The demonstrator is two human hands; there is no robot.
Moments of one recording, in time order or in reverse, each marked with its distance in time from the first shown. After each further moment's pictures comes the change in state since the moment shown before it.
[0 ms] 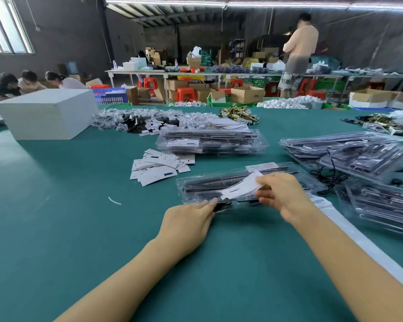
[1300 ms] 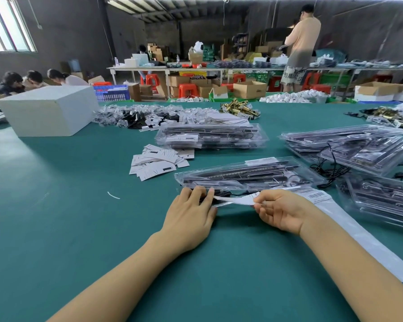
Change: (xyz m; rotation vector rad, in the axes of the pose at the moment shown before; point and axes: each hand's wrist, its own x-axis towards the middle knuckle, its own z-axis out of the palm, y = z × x) left_hand 0.005 0.004 0.013 0.058 -0.077 -0.065; right_hand -0.010 0.022 -0.021 0.179 -0.207 0.408
